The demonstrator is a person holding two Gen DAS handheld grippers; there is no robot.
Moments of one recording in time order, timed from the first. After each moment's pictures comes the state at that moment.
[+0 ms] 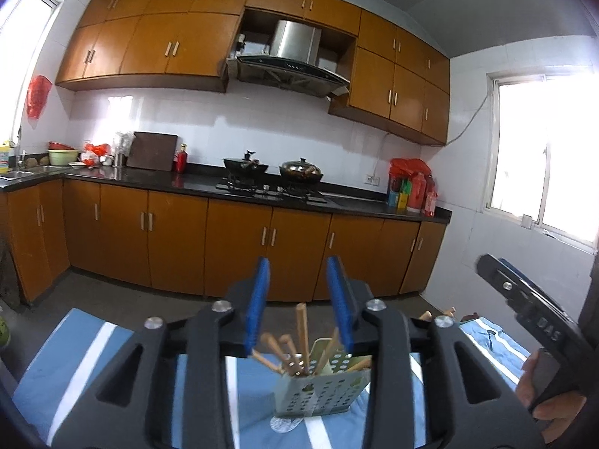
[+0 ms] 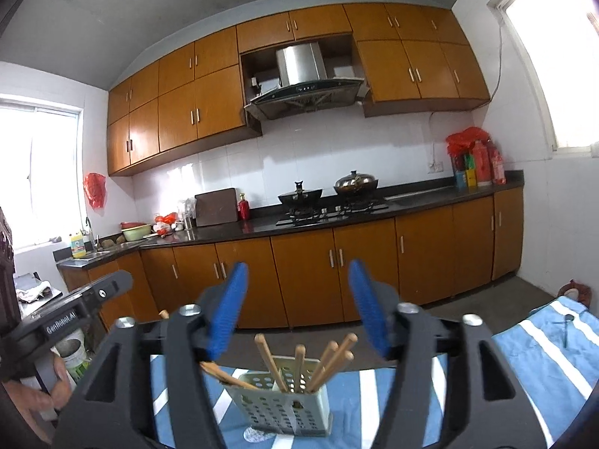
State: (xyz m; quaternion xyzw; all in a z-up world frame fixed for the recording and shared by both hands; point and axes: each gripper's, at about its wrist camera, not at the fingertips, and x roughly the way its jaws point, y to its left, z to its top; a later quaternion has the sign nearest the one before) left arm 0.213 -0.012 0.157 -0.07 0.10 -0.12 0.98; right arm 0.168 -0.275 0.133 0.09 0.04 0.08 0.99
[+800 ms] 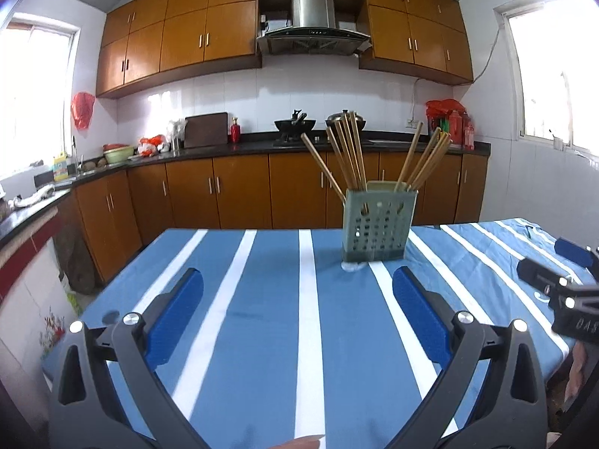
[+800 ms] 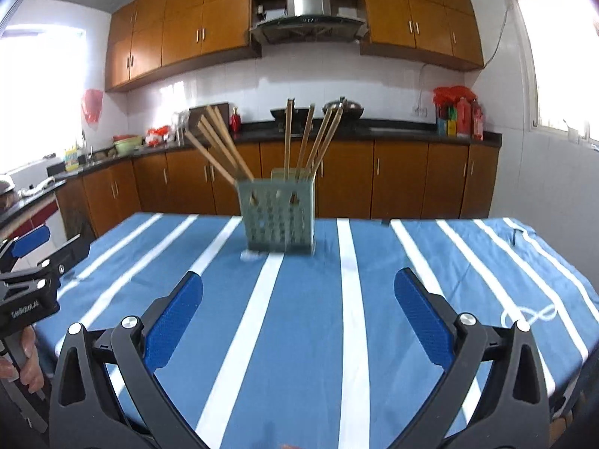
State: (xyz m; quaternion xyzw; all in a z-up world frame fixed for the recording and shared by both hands) left arm 0.018 0.013 0.026 0.02 0.16 -0.02 0.99; right arm 0.018 -0.242 0.010 0.02 0.18 0.05 0.98
